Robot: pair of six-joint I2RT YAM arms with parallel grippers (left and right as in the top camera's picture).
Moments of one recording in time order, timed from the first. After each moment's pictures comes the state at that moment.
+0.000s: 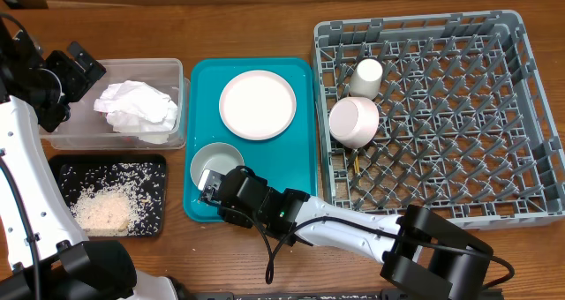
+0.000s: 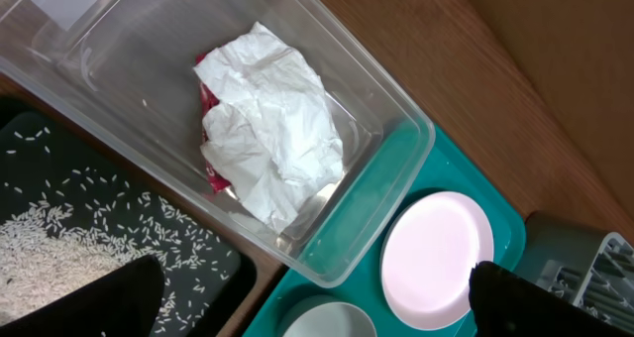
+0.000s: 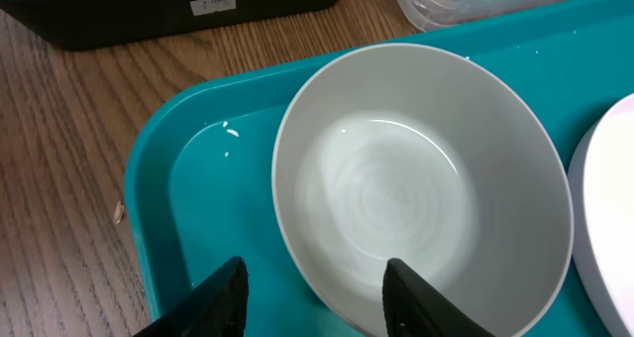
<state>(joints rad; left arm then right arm) 0.45 1.68 1.87 -1.26 0.24 -0.39 1.10 1.86 1.06 -0.01 0.07 -0.20</state>
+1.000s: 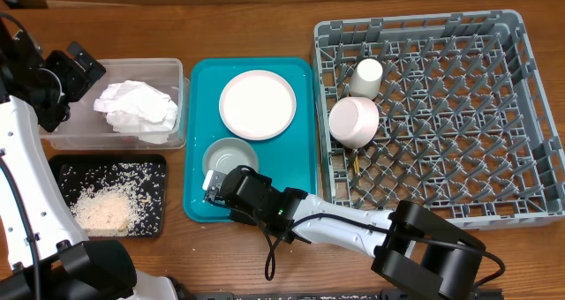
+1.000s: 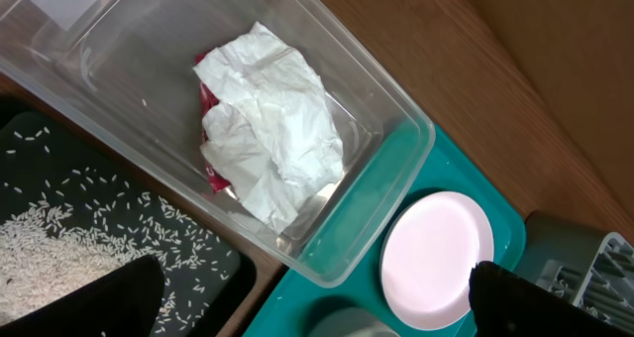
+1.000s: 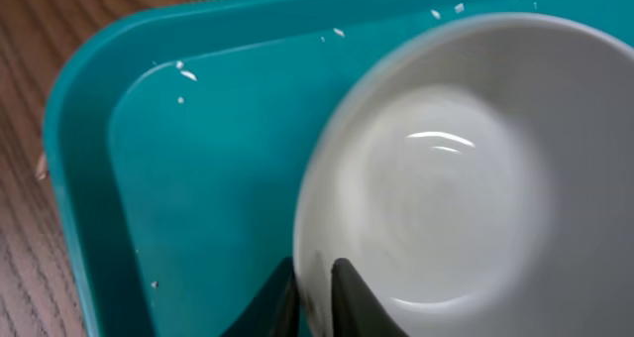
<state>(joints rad) 0.45 1.68 1.87 -1.26 0.24 -0.39 1.09 1.89 1.06 -0.05 0.13 -0.25</state>
